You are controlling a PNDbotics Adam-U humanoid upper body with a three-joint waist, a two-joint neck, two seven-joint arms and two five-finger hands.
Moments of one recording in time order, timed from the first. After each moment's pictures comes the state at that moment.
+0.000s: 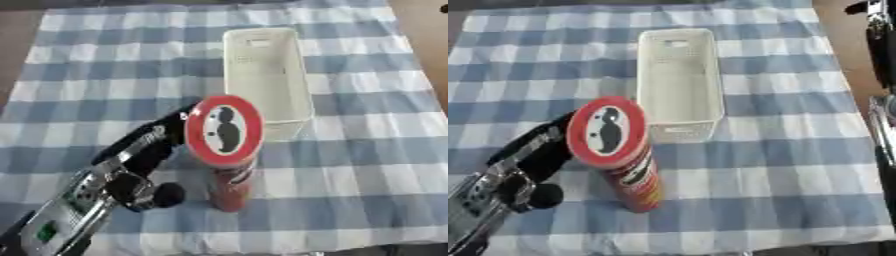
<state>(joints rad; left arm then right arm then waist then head) -0.05 0.51 -0.42 -1.99 0.22 -0.23 -0.25 -0.47 -0.40 -0.02 -1.61 0.18 -0.20 -0.06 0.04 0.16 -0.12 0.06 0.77</state>
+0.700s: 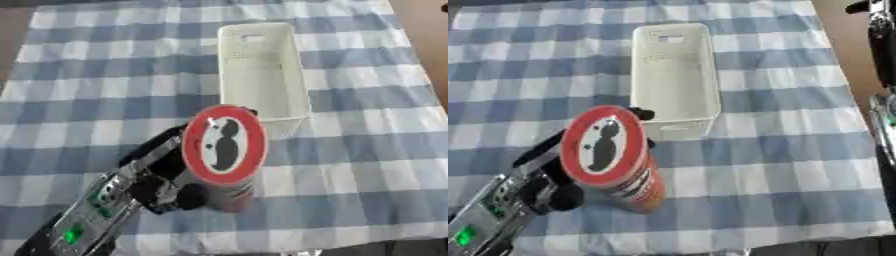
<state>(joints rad) -0.09 0.44 -0.46 -1.99 0.22 -0.17 -0.28 -0.48 -0.40 -0.02 -1.61 0.17 -0.20 -0.06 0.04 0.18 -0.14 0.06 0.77</state>
